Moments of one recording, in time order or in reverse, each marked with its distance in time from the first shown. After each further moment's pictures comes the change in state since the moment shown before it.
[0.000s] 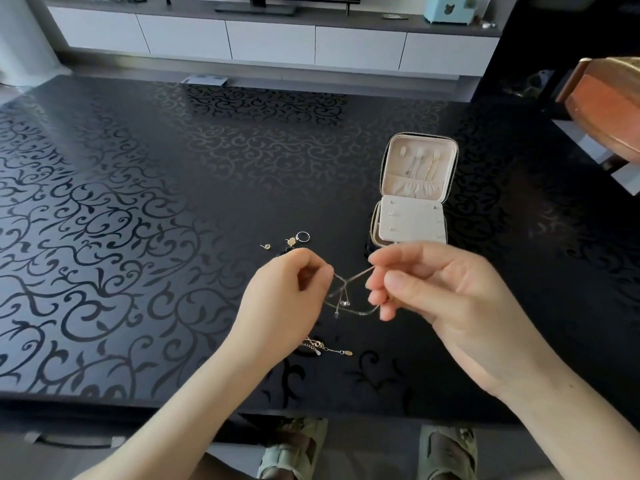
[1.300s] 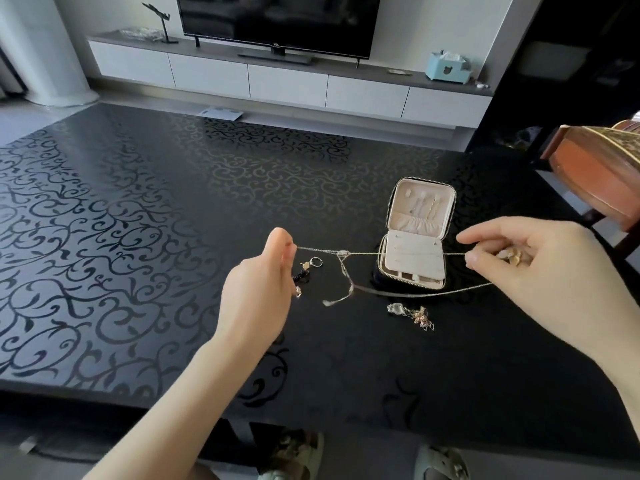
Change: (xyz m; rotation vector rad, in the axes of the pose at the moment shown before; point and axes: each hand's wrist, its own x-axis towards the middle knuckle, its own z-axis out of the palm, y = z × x) left_hand 0.010 -0.018 -0.031 0.154 0.251 0.124; right_hand -0.001 -0.068 -0.031 -1.173 0.352 -0.248
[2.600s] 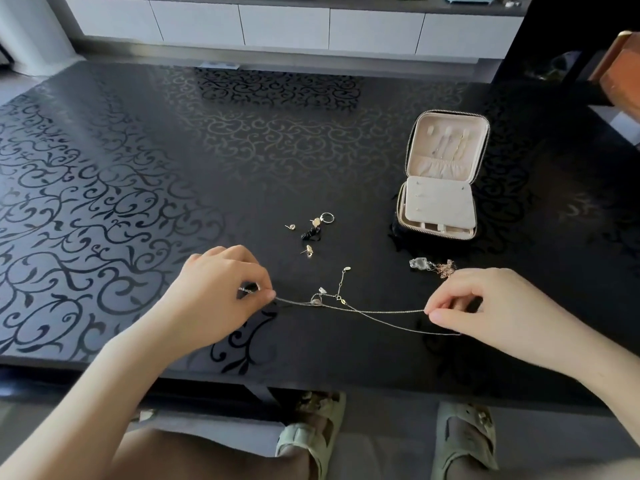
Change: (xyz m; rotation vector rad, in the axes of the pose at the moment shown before) left_hand -0.014 -0.064 -0.032 0.329 -0.470 0.148; right_hand -0.038 0.039 0.074 0.085 -0.600 0.154
